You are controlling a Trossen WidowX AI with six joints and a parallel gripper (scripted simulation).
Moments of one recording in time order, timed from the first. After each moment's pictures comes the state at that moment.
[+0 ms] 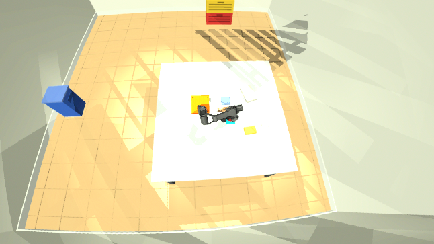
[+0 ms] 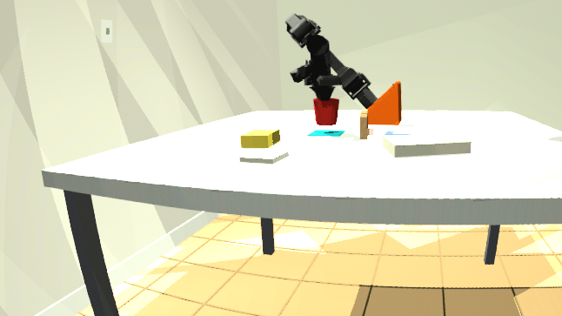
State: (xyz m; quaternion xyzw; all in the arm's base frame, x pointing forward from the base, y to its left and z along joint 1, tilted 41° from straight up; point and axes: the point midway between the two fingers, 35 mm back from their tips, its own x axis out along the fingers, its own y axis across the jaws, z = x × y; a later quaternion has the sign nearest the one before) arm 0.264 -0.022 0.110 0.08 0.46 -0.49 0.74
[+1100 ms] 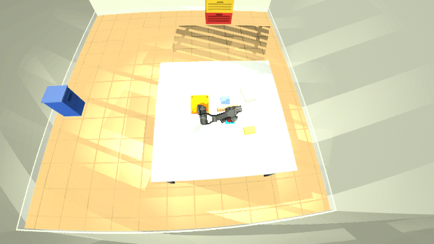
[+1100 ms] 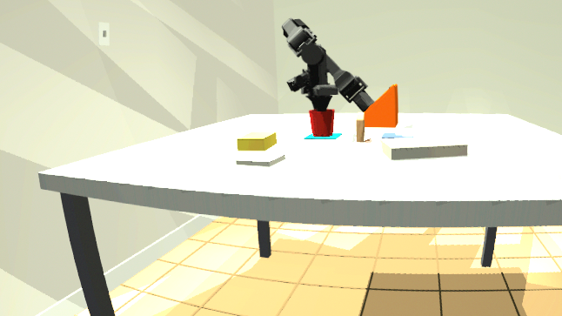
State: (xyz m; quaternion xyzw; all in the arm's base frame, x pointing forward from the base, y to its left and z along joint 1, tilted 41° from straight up) arm 0.265 -0.034 0.097 0.08 0.46 -0.49 0.74
